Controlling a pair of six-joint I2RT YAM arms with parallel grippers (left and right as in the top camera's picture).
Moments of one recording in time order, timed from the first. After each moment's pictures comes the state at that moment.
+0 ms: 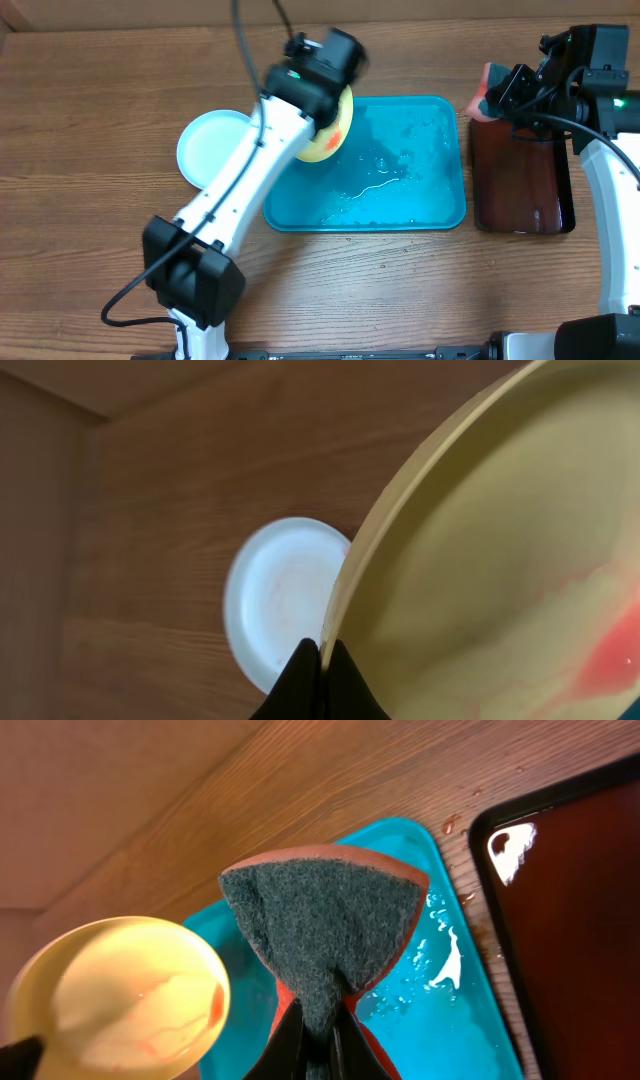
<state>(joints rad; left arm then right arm) -0.59 1.96 1.93 -1.20 -0.75 -0.35 -0.08 1.55 1.56 -0.95 -0.35 0.48</state>
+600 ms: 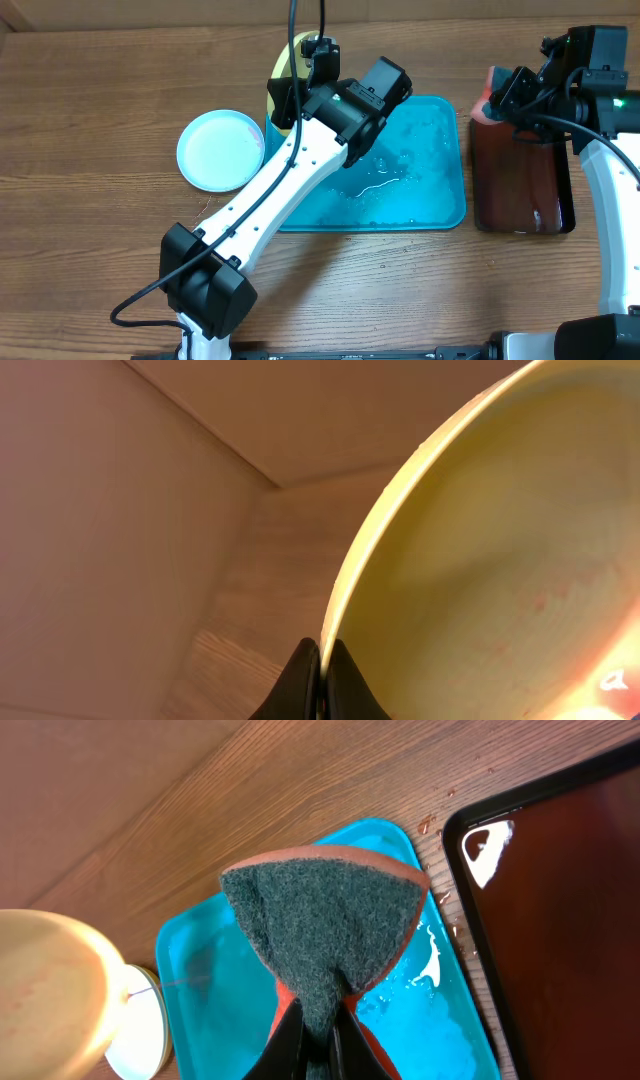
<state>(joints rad) -0.70 1.96 1.93 -1.25 -1.24 -0.55 -0.08 1.55 1.56 -0.96 -0.31 0.47</state>
